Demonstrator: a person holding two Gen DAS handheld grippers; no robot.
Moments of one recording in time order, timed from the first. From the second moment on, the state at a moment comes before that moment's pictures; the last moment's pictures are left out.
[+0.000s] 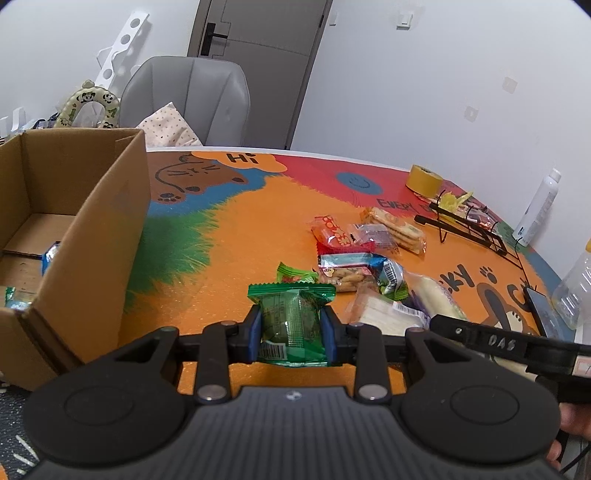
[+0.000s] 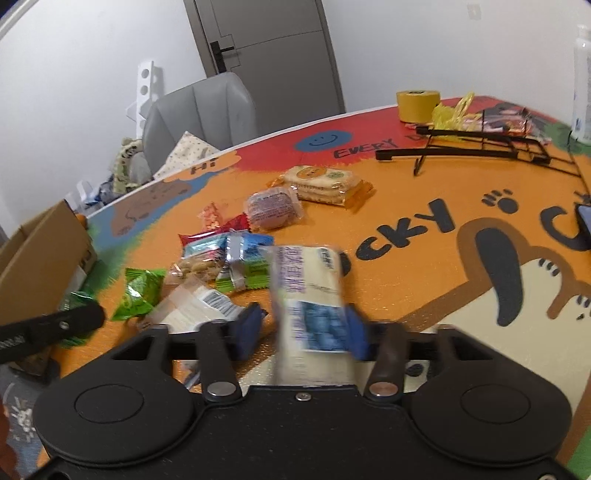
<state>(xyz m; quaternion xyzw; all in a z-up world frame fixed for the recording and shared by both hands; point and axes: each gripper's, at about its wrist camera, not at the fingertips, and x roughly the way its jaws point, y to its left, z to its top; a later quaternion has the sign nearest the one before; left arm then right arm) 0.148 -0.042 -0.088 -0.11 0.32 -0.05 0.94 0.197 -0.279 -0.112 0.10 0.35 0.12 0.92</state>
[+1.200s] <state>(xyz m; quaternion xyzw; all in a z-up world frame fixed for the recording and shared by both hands) 0.086 0.016 -0.023 -0.13 0.21 -0.03 0.97 0.148 -0.215 -0.030 0.12 0.27 0.20 0.93</state>
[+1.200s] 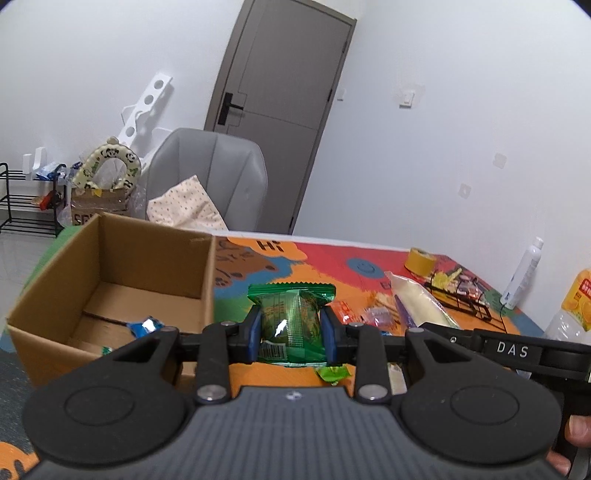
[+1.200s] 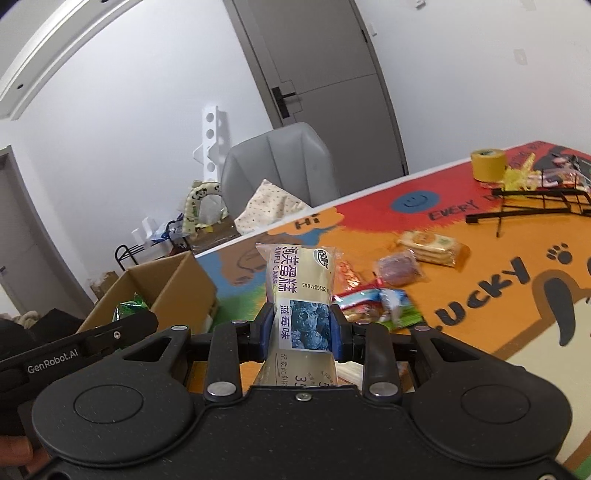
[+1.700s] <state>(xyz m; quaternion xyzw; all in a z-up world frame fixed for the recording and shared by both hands) 0.072 0.067 -0.017 -0.16 0.19 0.02 0.97 0.151 -0.160 -0.010 0.10 0.26 0.25 0.93</state>
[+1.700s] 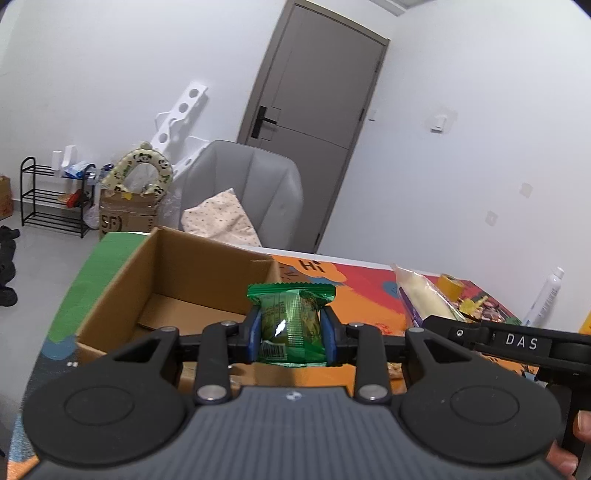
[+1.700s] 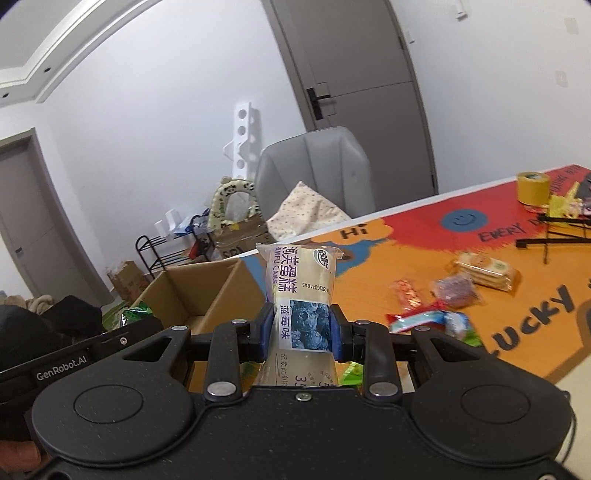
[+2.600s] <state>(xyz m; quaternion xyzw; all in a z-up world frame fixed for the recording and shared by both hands) 0.080 0.146 -0.031 -0.22 0.21 0.08 0.95 0.177 -0.050 -0.011 0.04 0.28 0.31 0.91</state>
